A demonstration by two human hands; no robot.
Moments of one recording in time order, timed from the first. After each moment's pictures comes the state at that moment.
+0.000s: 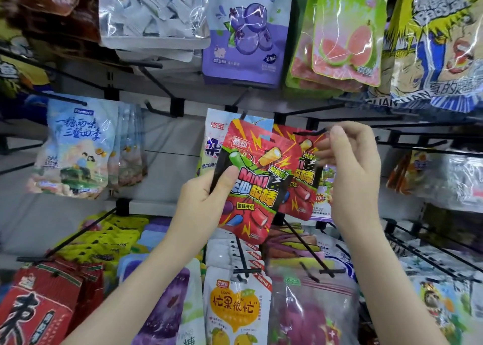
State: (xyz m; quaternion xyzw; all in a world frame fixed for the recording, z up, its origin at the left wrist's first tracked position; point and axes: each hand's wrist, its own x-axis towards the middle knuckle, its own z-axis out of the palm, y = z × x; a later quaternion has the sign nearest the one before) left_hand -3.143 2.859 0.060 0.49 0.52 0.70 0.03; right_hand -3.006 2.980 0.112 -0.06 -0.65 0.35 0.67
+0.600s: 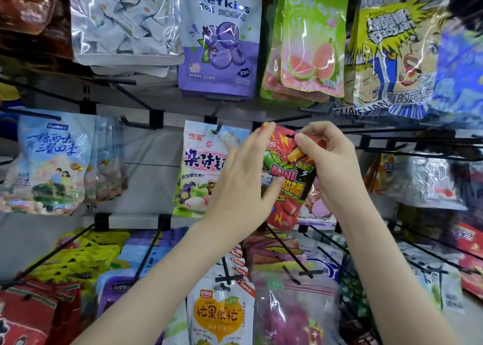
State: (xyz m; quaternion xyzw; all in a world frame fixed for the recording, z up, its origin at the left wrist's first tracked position) left_hand -3.104 2.910 0.090 0.60 0.57 0.48 -0.28; right_hand -2.990 2.995 0.140 -0.09 -0.68 0.44 0.58
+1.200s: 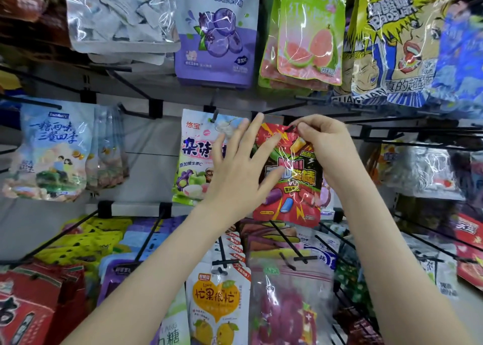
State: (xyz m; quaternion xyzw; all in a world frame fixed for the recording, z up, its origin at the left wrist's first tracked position) left_hand -3.122 2.939 0.080 0.56 0.61 0.35 -0.44; right_hand -2.991 3.026 0.149 -0.17 -0.74 0.37 0.52
